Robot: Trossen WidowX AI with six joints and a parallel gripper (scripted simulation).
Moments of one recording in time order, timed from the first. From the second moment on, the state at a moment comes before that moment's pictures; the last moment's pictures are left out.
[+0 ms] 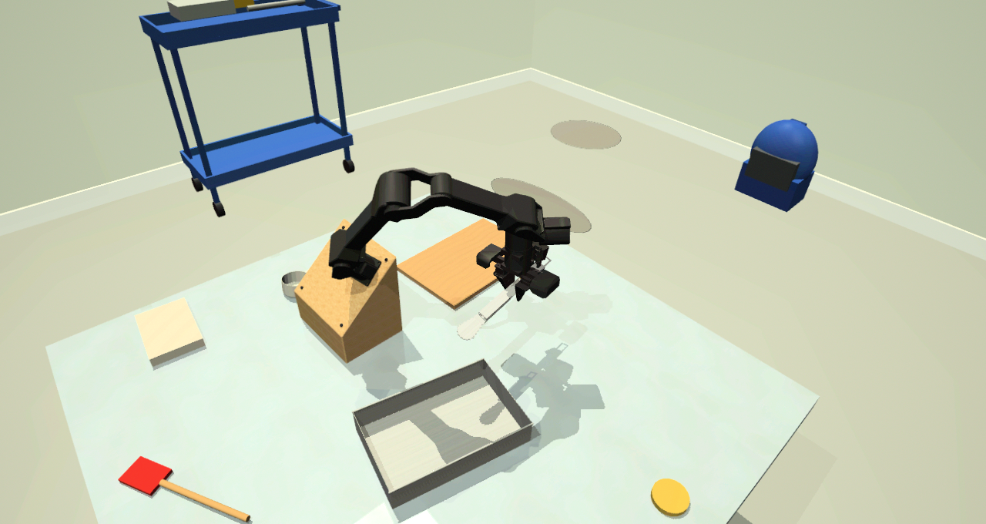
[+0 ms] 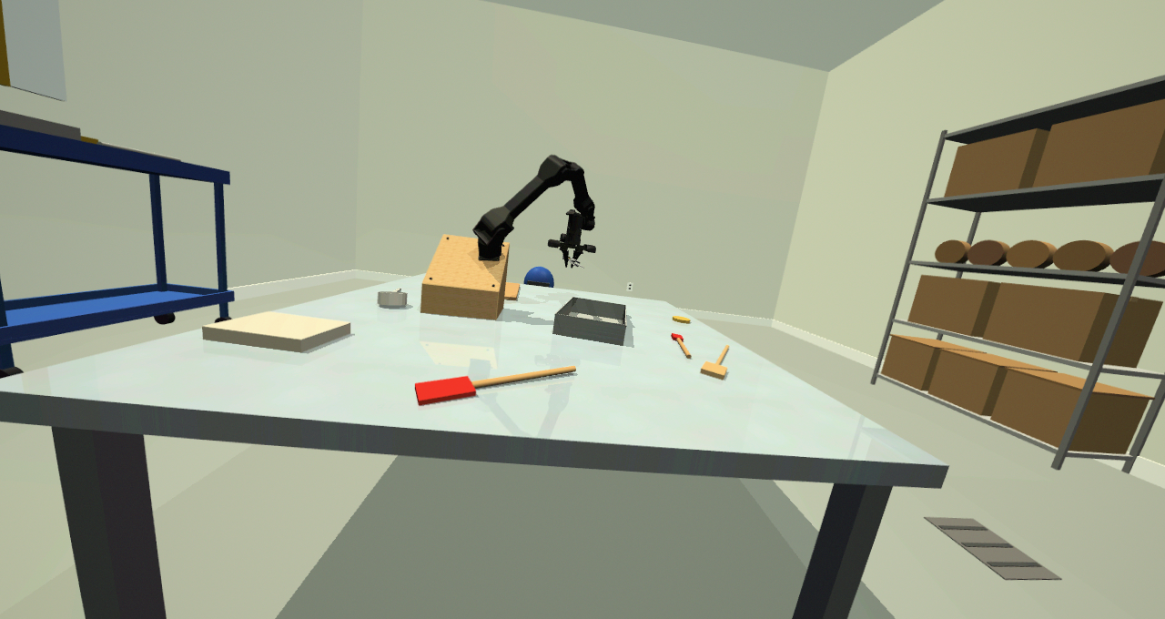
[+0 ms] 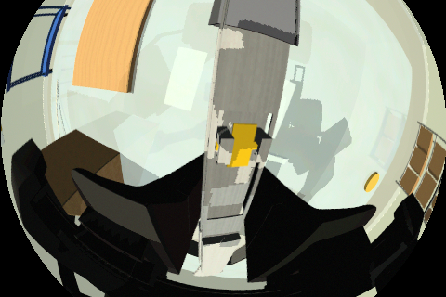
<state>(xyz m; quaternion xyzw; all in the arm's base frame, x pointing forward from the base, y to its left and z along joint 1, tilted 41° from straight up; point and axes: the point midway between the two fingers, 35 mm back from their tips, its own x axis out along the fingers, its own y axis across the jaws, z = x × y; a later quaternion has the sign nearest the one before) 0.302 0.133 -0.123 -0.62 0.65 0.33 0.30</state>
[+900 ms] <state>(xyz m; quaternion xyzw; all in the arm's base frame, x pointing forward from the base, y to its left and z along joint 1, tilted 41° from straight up) 0.275 0.170 -0.146 -0.68 0.51 0.51 0.07</state>
